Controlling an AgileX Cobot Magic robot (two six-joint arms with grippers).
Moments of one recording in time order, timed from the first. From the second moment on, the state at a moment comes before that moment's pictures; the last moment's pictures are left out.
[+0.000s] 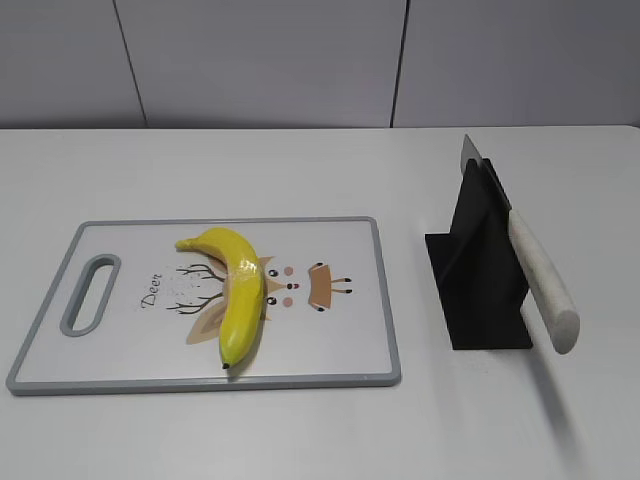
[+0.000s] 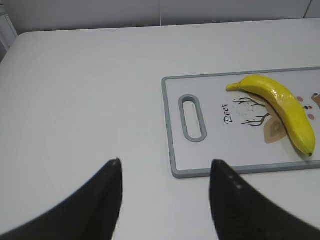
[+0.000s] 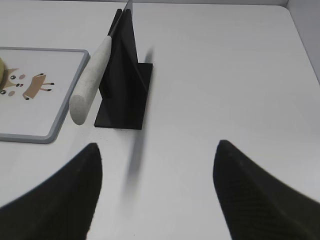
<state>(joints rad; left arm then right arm) -0.03 0.03 -0.51 -0.09 1.04 0.18 0.08 -0.01 -0.42 0.10 0.94 -0.03</state>
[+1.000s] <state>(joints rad) -0.03 0.03 -0.51 -0.09 1.04 0.18 0.08 -0.01 -0.42 0.10 0.94 -0.03</state>
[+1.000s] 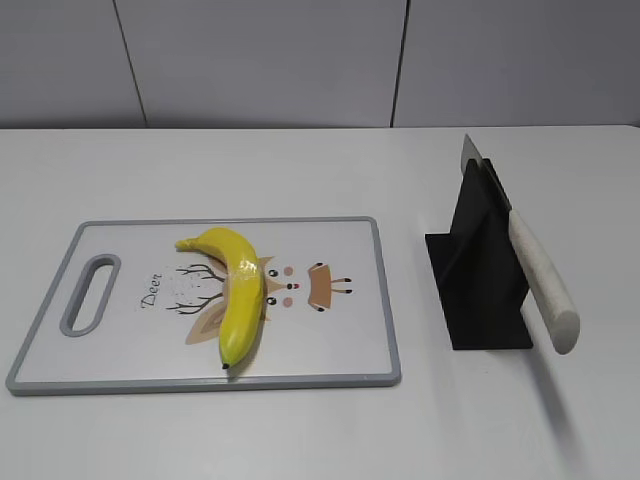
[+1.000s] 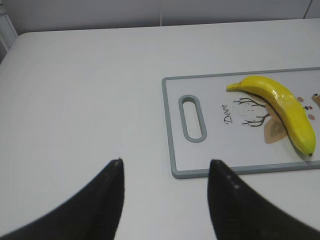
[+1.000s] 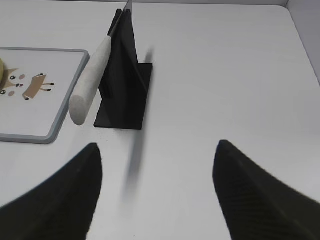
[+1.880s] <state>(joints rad) -0.03 0.03 -0.51 -0.09 1.04 0.18 0.16 0.75 -0.81 0.10 1.13 -0.01</state>
